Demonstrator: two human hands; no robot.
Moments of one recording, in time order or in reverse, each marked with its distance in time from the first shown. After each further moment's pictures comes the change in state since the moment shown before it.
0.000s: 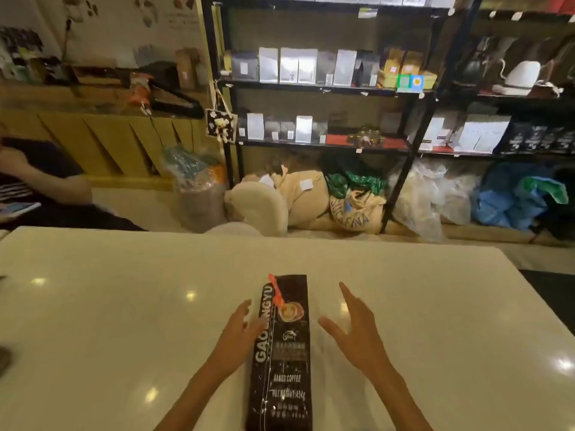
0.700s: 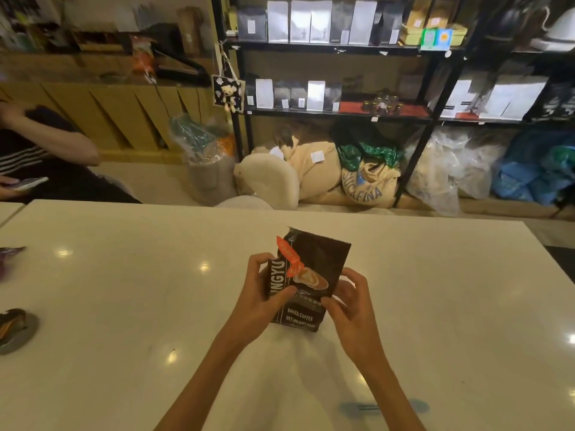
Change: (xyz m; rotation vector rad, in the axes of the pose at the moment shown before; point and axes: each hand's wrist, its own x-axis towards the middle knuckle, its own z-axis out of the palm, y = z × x) left_hand -0.026 0.066 -0.008 -0.451 -0.107 0.253; right_hand -0.028 -0.044 0.019 0.650 0.095 -0.147
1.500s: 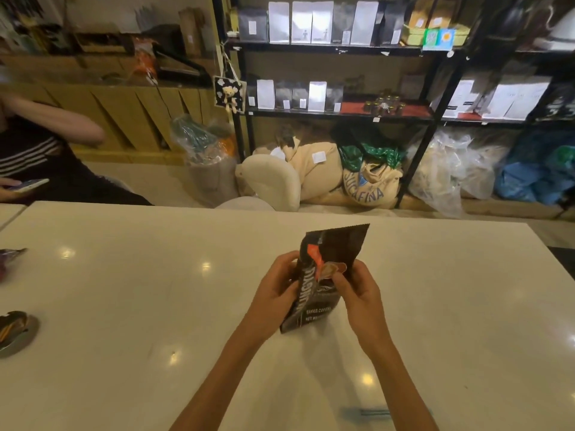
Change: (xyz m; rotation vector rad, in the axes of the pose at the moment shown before) left_hand 0.013 0.008 0.022 0.079 -0.017 0.121; right_hand 0.030 -0.014 -0.006 0.092 0.042 0.047
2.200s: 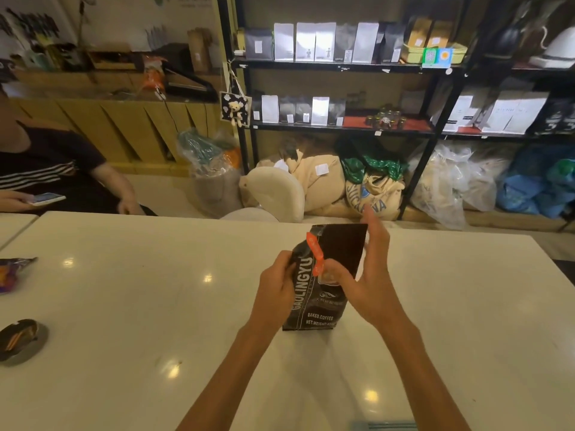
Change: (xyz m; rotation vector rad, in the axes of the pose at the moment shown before) left_hand 0.024 -0.008 -0.009 0.329 0.170 0.180; right_hand 0.025 -0.054 0.006 -0.448 -0.094 -0.365
